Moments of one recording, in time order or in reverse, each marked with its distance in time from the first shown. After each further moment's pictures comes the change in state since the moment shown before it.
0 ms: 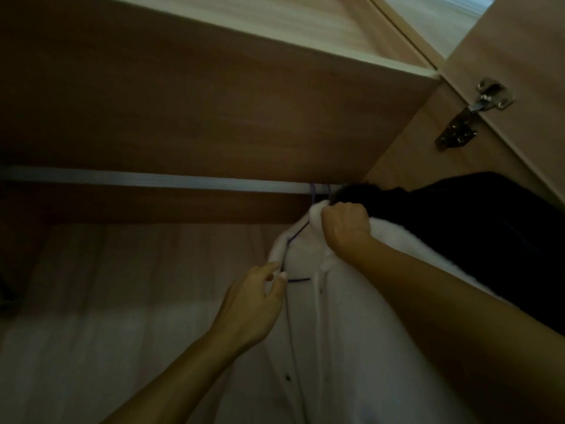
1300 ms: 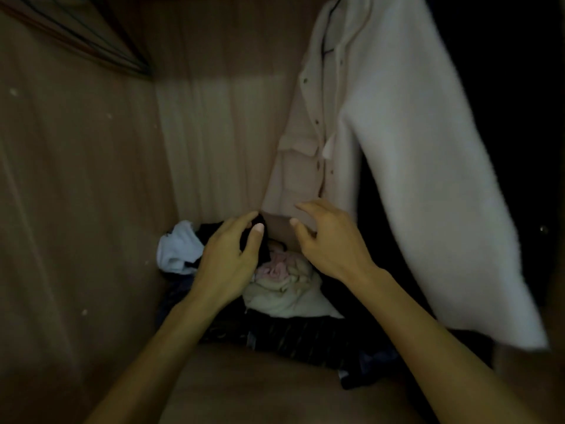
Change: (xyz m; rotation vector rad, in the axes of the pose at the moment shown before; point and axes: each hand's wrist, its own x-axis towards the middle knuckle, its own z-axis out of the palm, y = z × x) left_hand -0.374 0.178 -0.131 0.073 -0.162 -0.564; right_hand -0.458 0.007 -0.097 1.290 -0.291 -0.281
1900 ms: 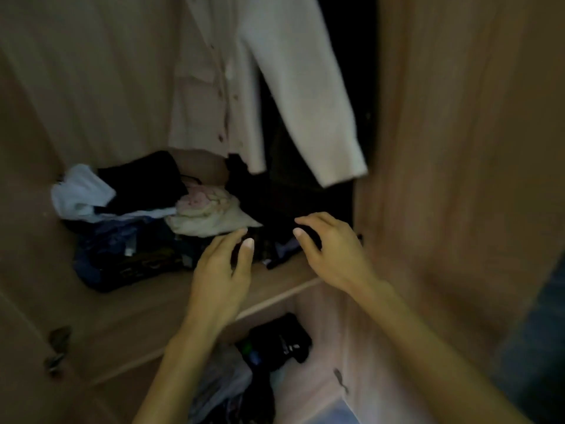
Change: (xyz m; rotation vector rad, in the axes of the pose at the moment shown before) left_hand -0.197 0.040 -0.016 -0.224 -0.313 0.020; right_hand -0.231 -0.081 -0.081 -0.250 -0.049 0.371
